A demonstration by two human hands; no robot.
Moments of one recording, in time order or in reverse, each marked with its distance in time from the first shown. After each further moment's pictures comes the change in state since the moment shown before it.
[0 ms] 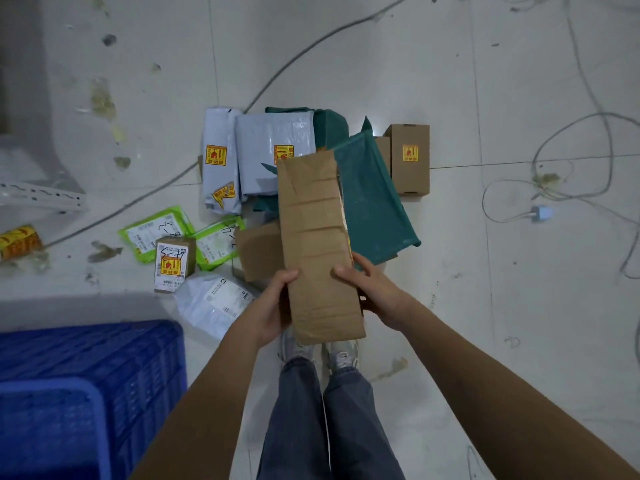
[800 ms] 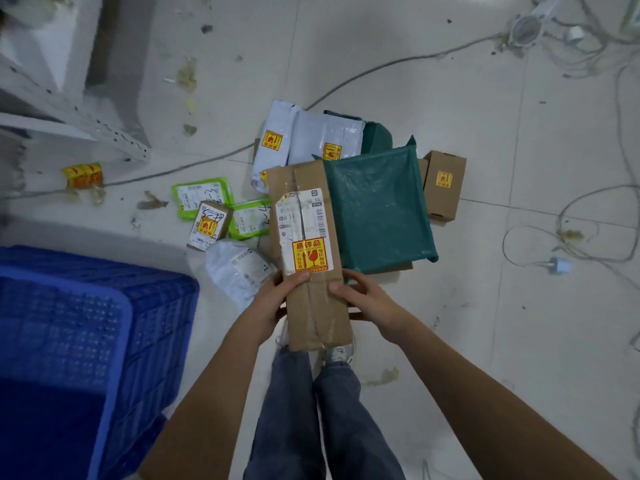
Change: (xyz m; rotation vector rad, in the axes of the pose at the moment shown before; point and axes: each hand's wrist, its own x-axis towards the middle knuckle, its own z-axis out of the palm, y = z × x) left_hand -0.052 -0.053 -0.033 0.023 0.170 0.272; right_hand -0.039 0.030 0.039 -0.294 -0.093 -0.040
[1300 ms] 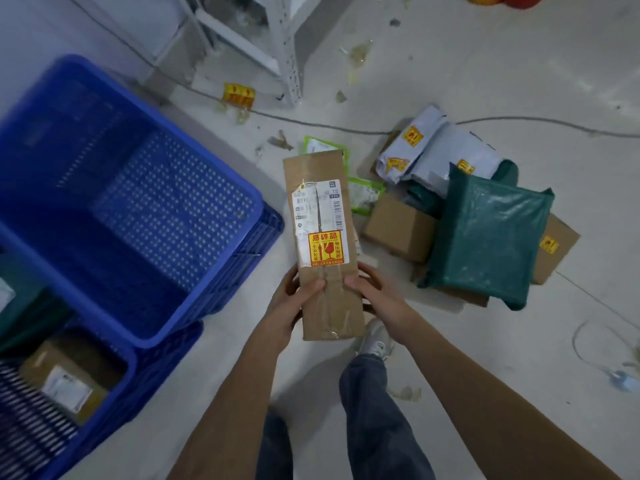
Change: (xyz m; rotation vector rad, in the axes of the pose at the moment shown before) left_hand -0.117 -0.106 -0.131 -0.411 0.219 0.213; right_hand -0.014 0.028 0.168 -0.273 -0.165 -0.080
